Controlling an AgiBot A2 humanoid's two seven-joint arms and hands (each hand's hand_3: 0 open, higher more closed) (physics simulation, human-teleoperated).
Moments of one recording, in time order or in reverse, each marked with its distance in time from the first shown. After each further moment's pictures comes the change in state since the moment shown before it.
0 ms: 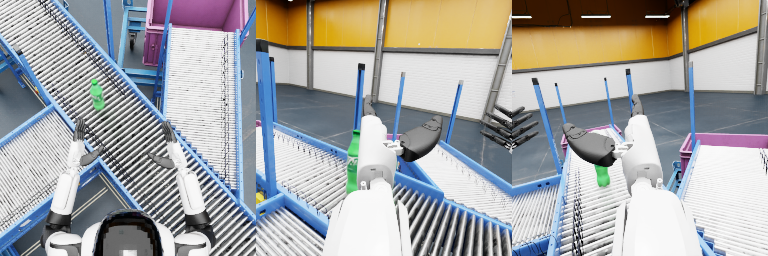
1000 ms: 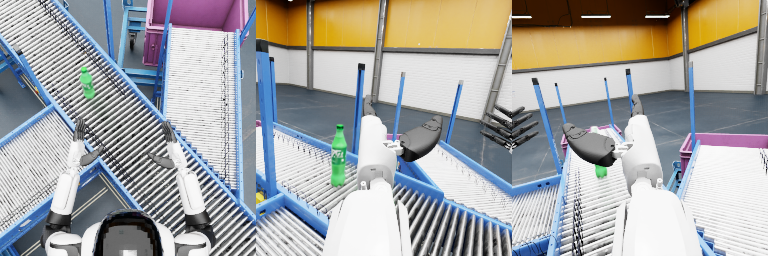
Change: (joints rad) left arm 0.000 0.000 0.000 0.000 0.000 0.000 0.000; right arm 0.000 0.000 0.000 0.000 0.000 0.000 0.000
